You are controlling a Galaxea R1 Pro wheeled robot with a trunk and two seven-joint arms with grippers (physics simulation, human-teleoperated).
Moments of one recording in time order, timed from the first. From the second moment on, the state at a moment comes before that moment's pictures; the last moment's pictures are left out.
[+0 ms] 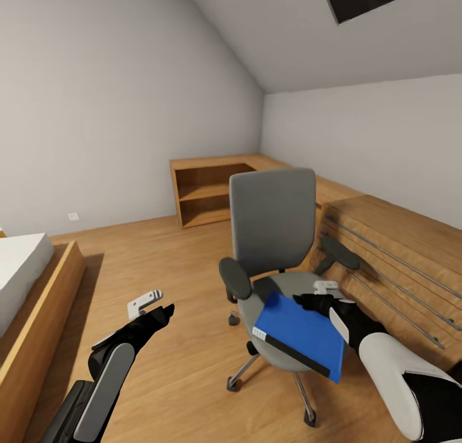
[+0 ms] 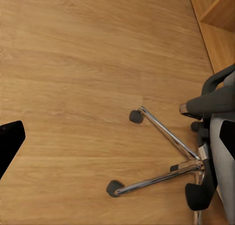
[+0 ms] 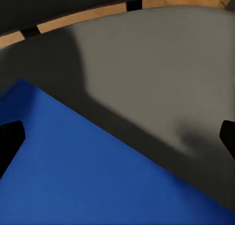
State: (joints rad) left arm -0.28 0.02 -0.13 -1.61 0.74 0.61 0.59; right arm -0.91 -0.11 -0.10 -0.29 0.04 0.17 0.22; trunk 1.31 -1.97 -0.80
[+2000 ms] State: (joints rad) left arm -0.28 0.02 -0.23 -1.61 0.73 0.61 0.59; right arm -0.91 -0.11 -0.10 -0.29 0.04 0.17 0.22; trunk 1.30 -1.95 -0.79
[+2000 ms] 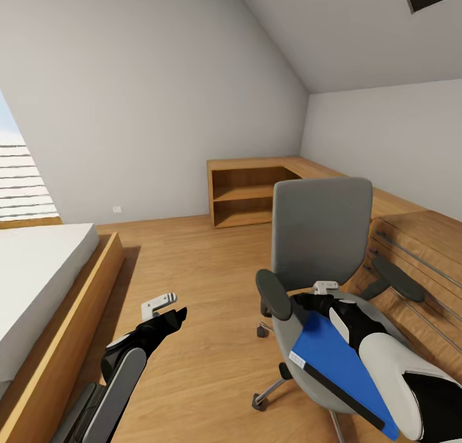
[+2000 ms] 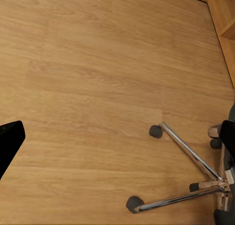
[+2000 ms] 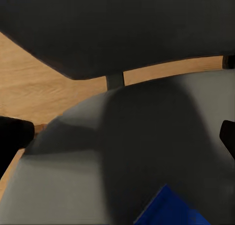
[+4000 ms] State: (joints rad) left arm -0.28 0.02 -0.23 -1.62 0.73 0.61 0.59; right arm -0.91 -0.11 -0.10 -0.28 0.04 0.18 0.12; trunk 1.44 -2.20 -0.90
